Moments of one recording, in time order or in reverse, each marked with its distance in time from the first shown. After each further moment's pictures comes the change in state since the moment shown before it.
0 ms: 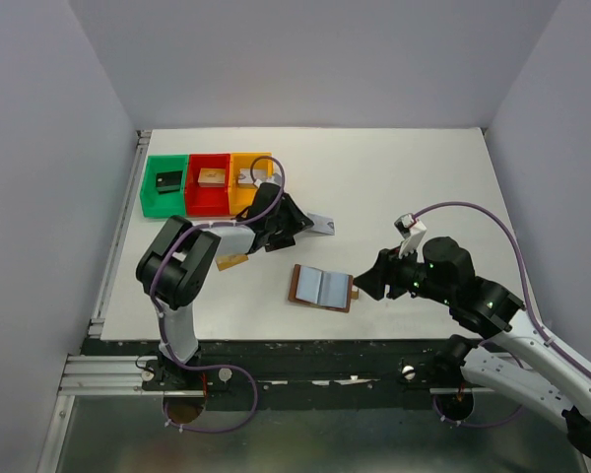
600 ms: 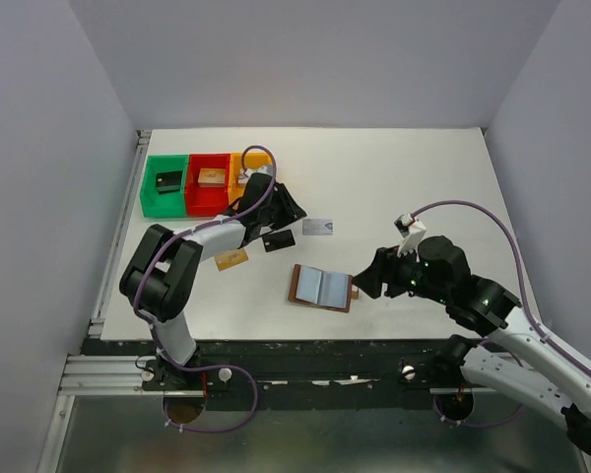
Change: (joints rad) left arm 0.034 -0.082 0.031 -0.158 -0.033 0.092; right arm 0.000 0.016 -0.001 -0.003 0.034 0.033
